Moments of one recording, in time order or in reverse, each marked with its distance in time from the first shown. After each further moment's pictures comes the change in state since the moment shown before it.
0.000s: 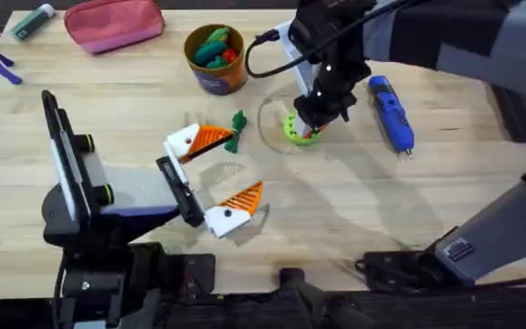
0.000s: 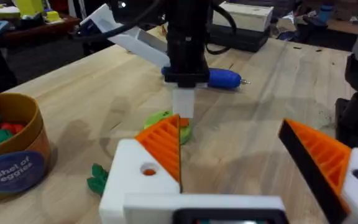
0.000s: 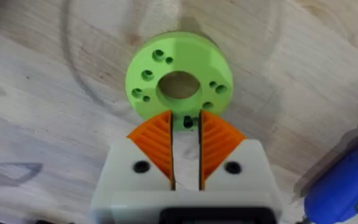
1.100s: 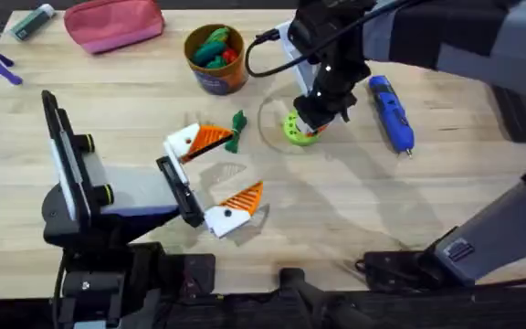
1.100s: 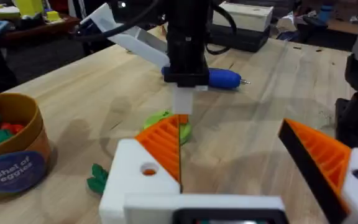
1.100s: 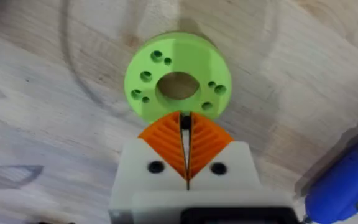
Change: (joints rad) left arm 0.000 0.000 0.000 0.000 0.000 0.000; right arm 0.002 -0.001 0.000 0.000 0.009 0.000
